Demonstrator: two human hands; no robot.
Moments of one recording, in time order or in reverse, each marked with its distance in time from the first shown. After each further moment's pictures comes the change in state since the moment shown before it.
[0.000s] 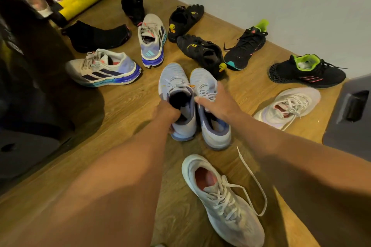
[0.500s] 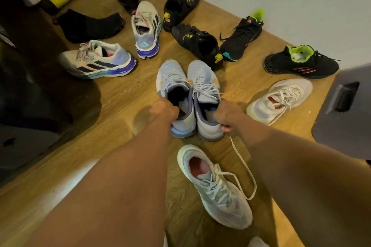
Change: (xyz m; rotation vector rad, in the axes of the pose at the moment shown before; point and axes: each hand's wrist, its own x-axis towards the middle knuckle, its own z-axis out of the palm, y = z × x) left_hand -0.025 -0.001 0.006 0.165 -0.008 0.003; right_hand -0.028 0.020 -0.012 -0.322 -0.239 0.318
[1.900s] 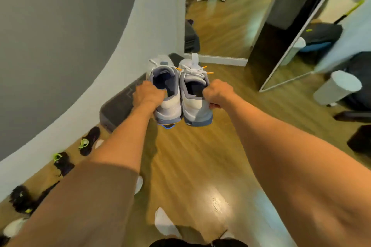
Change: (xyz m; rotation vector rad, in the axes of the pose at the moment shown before) left_hand -0.929 0.211 -0.214 0.617 -0.427 1.312; right_hand -1.024 0.185 -0.223 0.950 0.781 0.937
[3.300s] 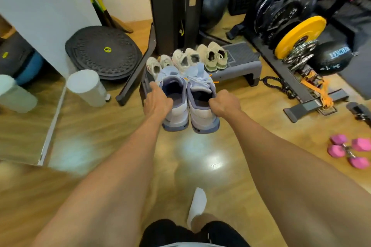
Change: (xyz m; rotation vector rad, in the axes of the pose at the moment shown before) left_hand -0.614 0.708 0.758 0.372 -0.700 1.055; right_hand -0.180 1.031 -0.401 0.383 0.612 1.119
